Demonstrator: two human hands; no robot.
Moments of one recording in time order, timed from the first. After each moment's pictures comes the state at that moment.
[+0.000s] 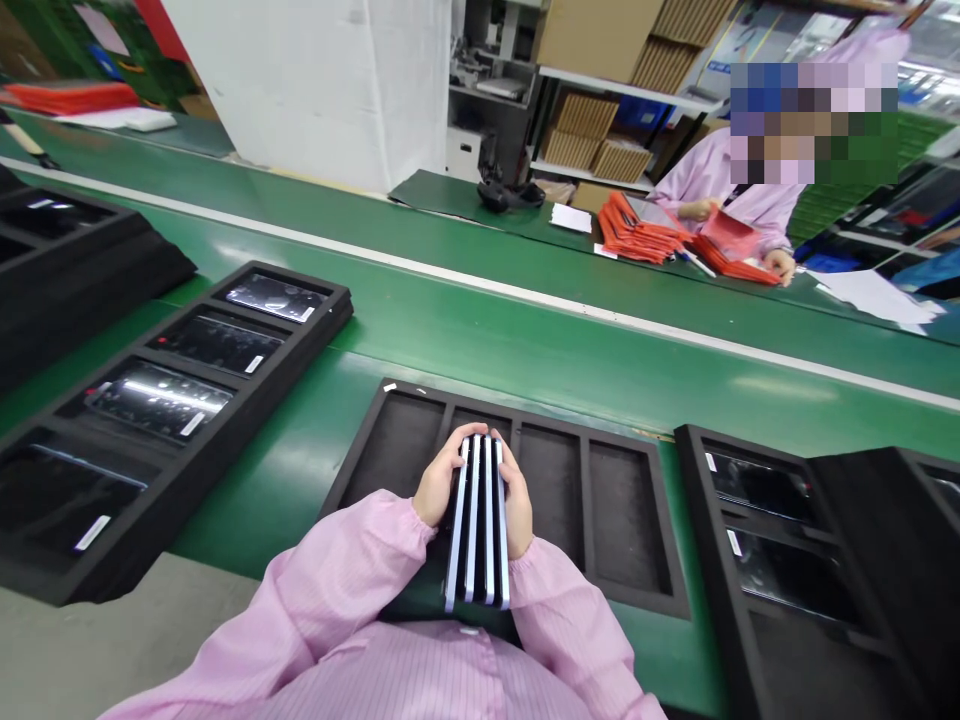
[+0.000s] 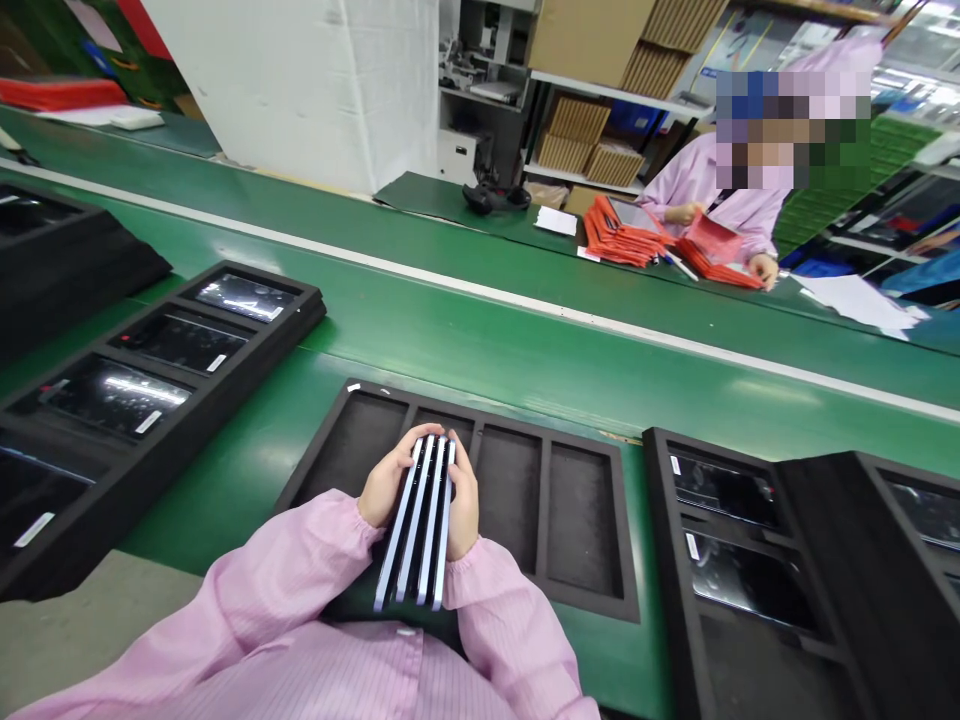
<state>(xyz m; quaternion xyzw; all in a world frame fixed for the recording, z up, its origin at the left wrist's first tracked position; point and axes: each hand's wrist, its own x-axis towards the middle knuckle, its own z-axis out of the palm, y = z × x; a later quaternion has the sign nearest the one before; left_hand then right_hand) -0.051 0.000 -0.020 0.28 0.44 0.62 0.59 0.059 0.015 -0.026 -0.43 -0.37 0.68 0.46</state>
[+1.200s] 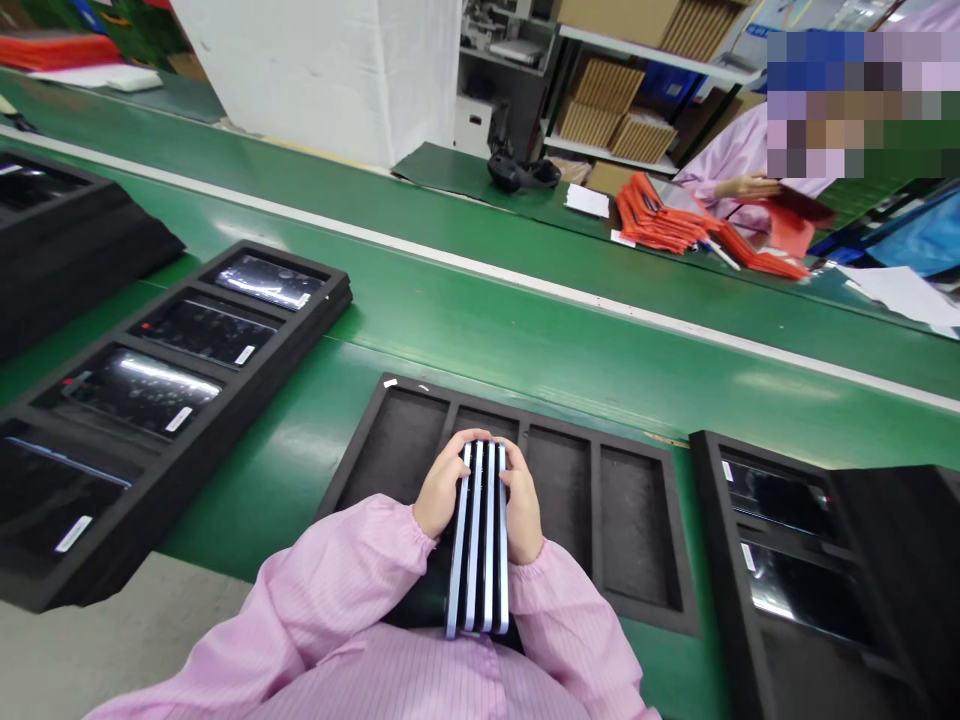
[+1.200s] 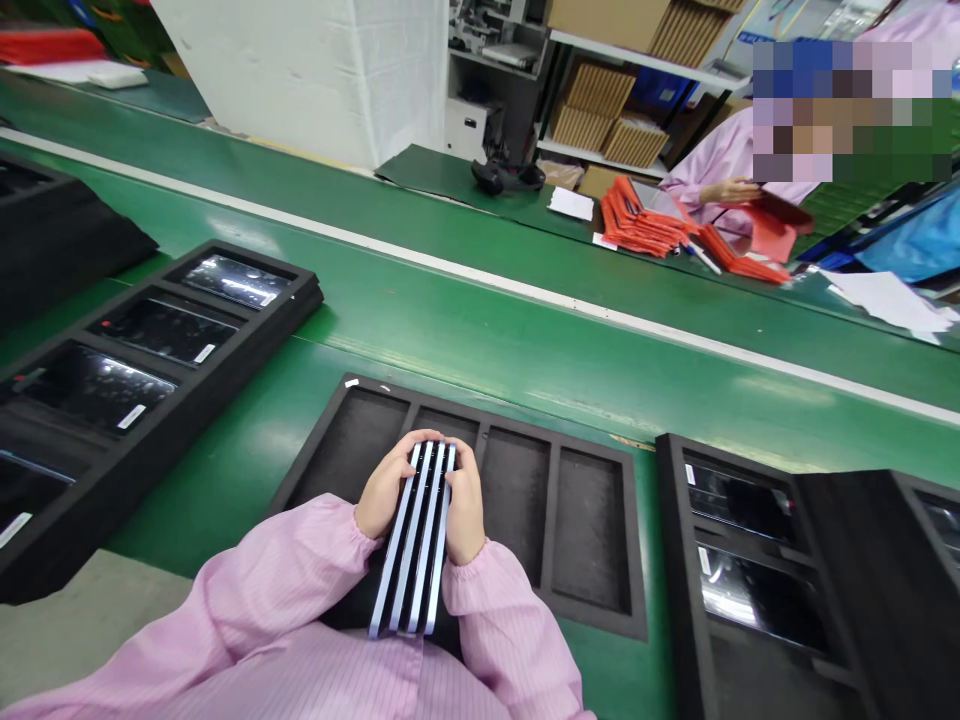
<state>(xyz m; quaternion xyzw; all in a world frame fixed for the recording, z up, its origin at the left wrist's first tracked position) -0.056 -0.002 -0.015 0.32 0.50 0.59 0.54 0.055 0.026 -0.005 -0.46 -0.48 0.62 0.41</state>
